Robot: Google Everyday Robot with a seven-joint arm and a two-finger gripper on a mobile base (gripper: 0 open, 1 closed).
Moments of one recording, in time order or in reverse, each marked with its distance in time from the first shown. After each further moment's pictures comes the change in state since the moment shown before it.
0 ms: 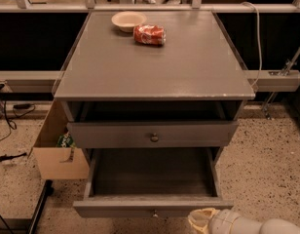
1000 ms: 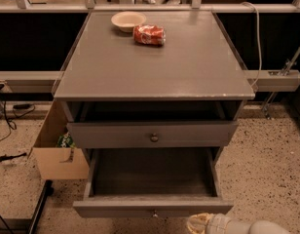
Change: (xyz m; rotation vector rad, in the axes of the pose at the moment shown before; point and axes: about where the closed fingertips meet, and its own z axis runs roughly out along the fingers) arm 0.065 -0.012 0.064 -0.057 -0.009 -0.260
